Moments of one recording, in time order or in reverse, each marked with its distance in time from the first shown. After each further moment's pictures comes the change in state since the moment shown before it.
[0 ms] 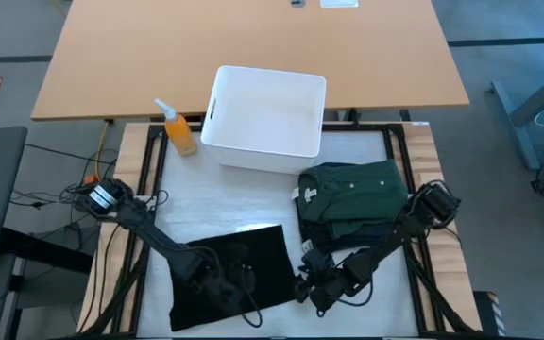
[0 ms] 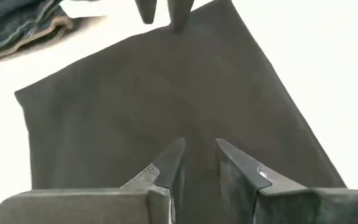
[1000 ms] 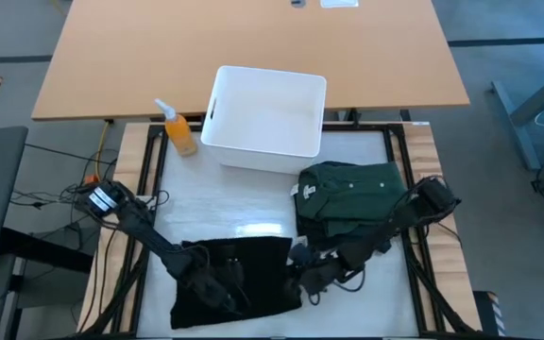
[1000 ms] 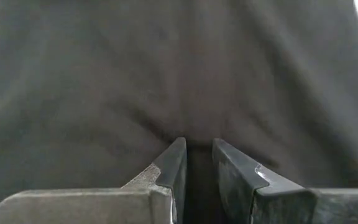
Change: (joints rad) left arm -0.040 0.021 -0.327 0.485 -0.044 -0.265; right arm -0.113 -0.049 0.000 0.149 -0.153 -0.322
